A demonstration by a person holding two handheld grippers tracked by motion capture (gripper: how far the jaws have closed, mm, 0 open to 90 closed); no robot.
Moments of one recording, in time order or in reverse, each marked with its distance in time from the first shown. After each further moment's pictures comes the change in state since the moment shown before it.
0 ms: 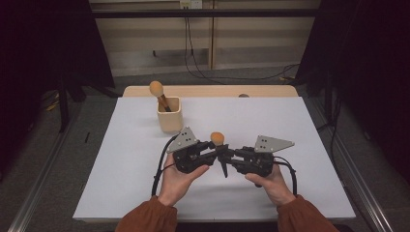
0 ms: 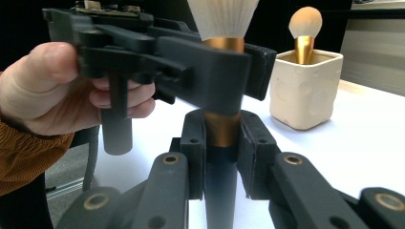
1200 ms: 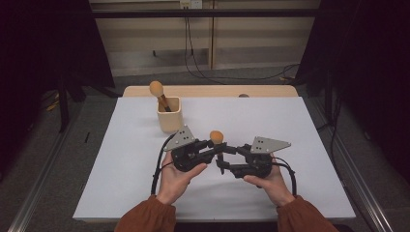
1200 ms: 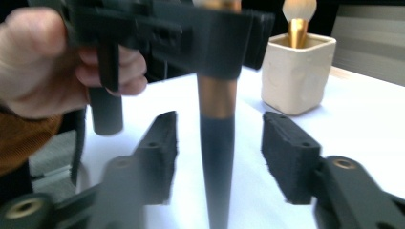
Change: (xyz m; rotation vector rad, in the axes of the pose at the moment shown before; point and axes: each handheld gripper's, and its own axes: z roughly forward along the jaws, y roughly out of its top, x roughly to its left) left arm 0.004 0.002 -0.002 -0.016 0.004 0.000; right arm 0.002 -0.002 0.004 0.071 -0.046 -0.021
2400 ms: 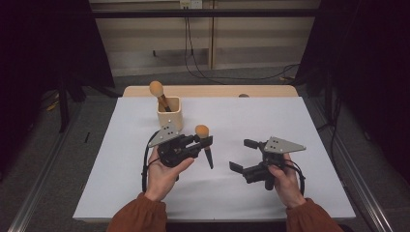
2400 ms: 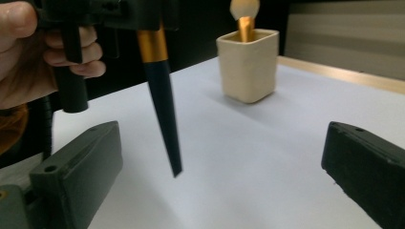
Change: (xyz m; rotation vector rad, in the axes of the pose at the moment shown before) left arm 0.020 0.006 -0.029 -0.015 0.074 -0.020; right arm -0.009 -0.010 -0.029 -0.036 -0.156 0.081
